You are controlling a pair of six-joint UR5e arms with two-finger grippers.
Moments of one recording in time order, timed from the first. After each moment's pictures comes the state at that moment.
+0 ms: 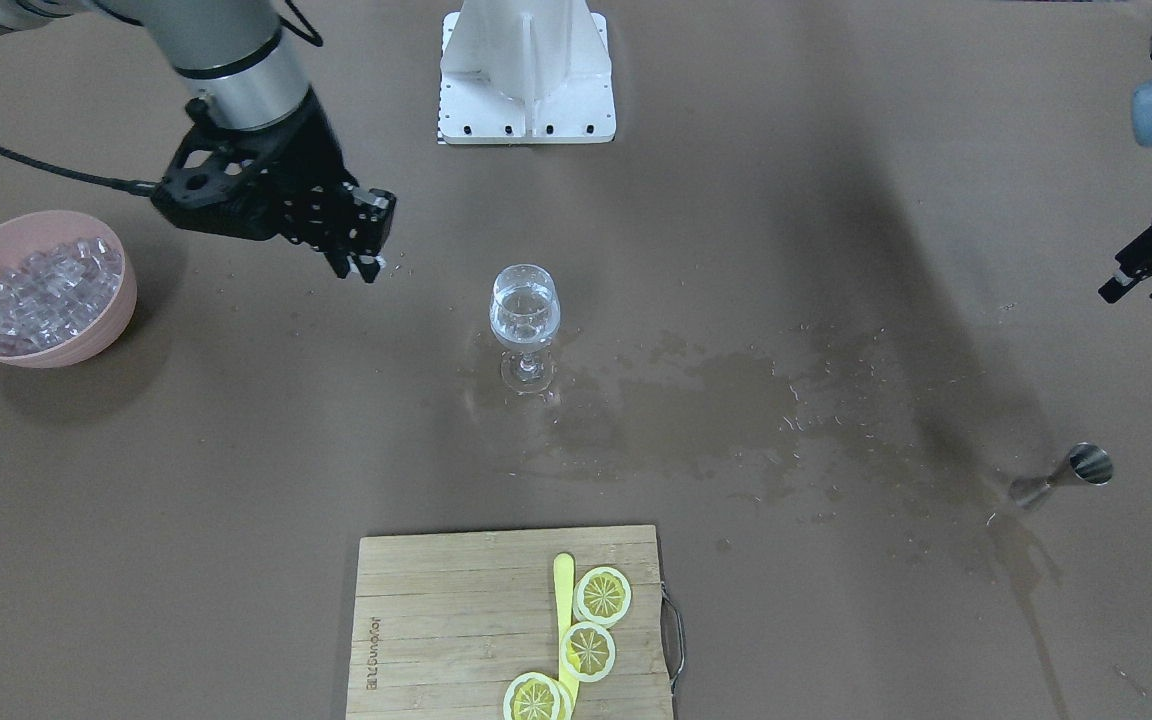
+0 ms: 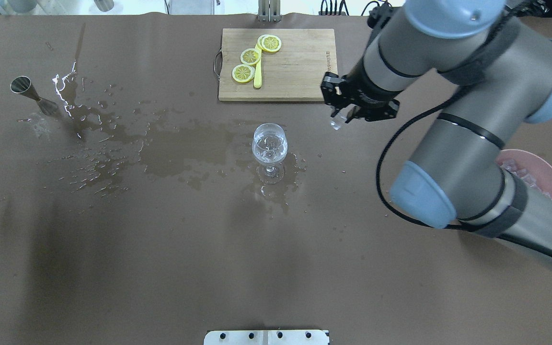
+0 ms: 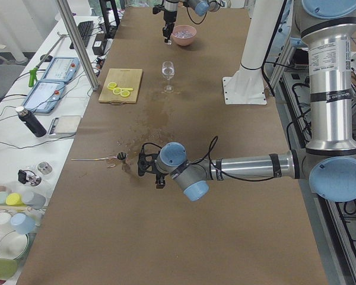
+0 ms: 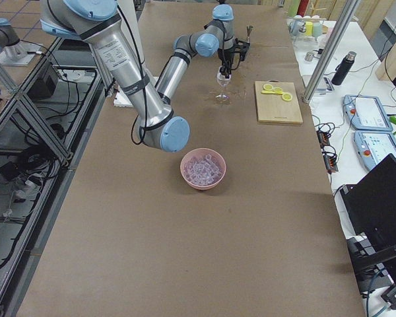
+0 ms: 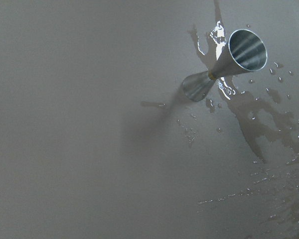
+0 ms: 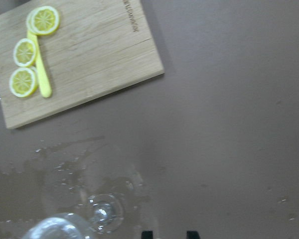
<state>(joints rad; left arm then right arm) -1.28 -1.44 -1.52 -2.59 -2.37 -0.90 0.75 -0.85 1.91 -1.76 1.99 1.47</state>
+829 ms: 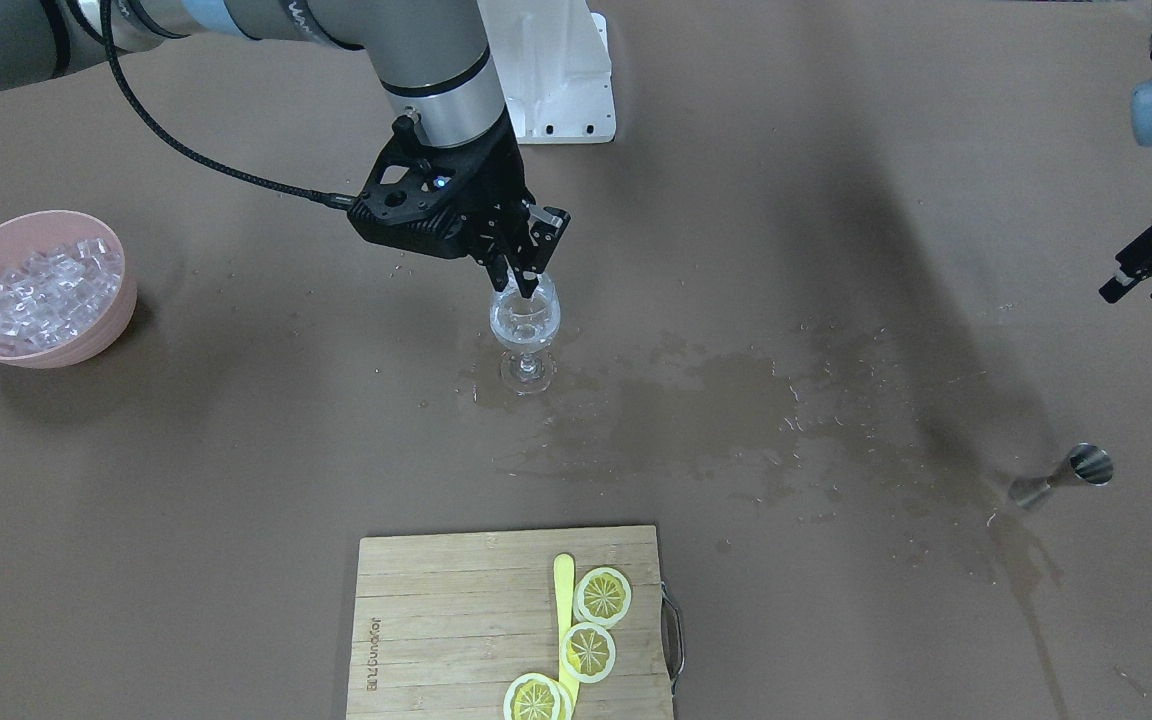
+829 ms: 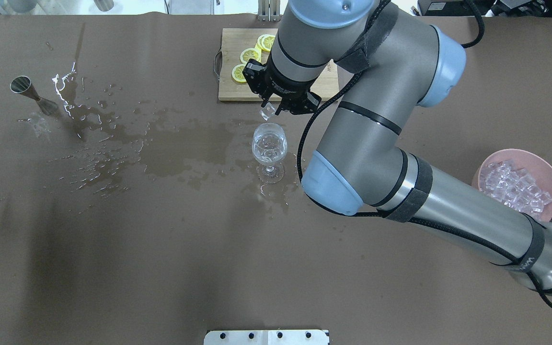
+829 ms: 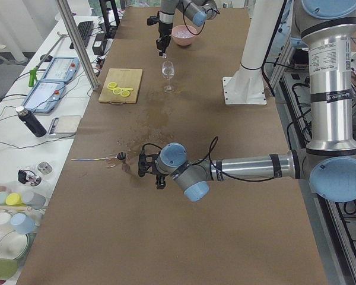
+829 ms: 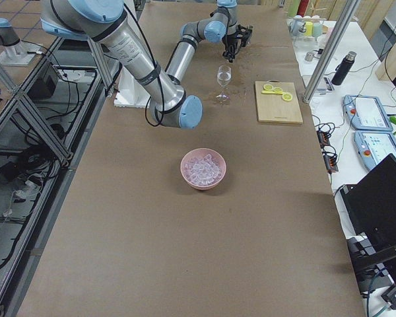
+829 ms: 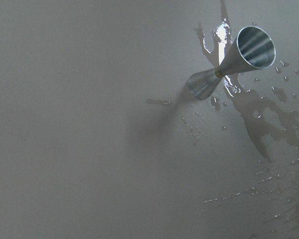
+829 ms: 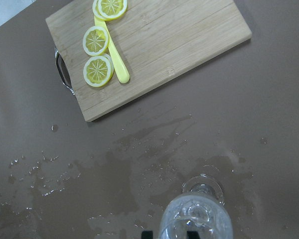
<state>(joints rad) -1.28 -1.44 -1.52 -2.59 -2.37 -0.90 0.69 -0.68 1.72 -1.69 1.95 1.60</state>
